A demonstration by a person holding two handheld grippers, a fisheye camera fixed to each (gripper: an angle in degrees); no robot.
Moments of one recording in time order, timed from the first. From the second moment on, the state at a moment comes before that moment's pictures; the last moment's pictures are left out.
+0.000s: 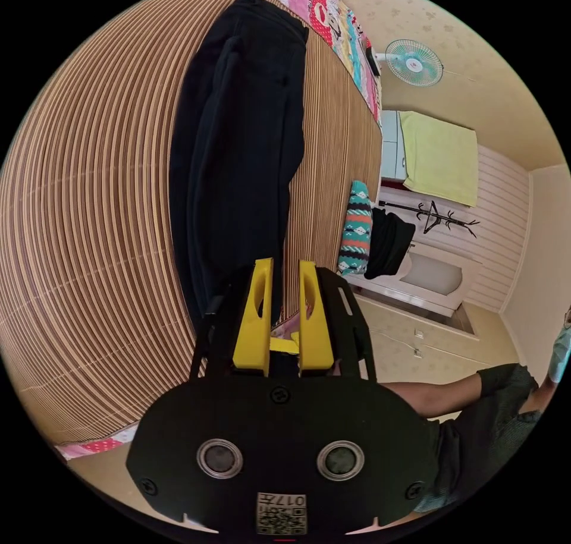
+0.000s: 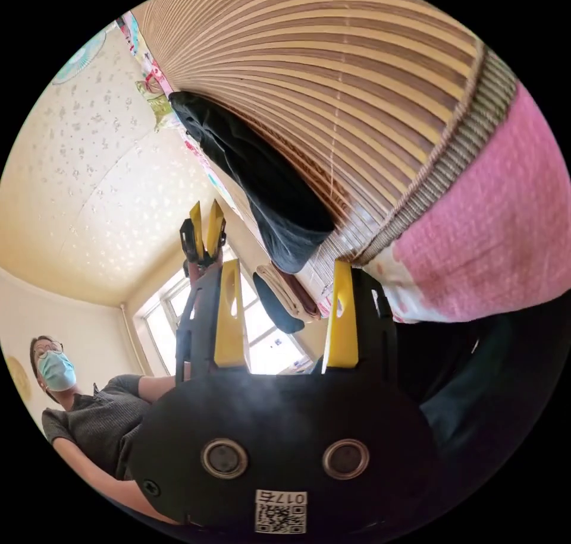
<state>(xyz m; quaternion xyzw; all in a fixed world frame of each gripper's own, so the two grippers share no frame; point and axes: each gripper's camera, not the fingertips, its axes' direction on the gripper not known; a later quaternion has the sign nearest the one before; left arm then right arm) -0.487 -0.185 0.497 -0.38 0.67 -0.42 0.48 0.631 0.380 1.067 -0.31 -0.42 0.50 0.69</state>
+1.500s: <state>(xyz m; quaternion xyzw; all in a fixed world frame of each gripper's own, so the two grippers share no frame) -0.576 -0.011 0.459 -0.35 0.62 -0.62 0.32 0.537 0.249 1.149 -0.33 -0.54 0.31 0.71</state>
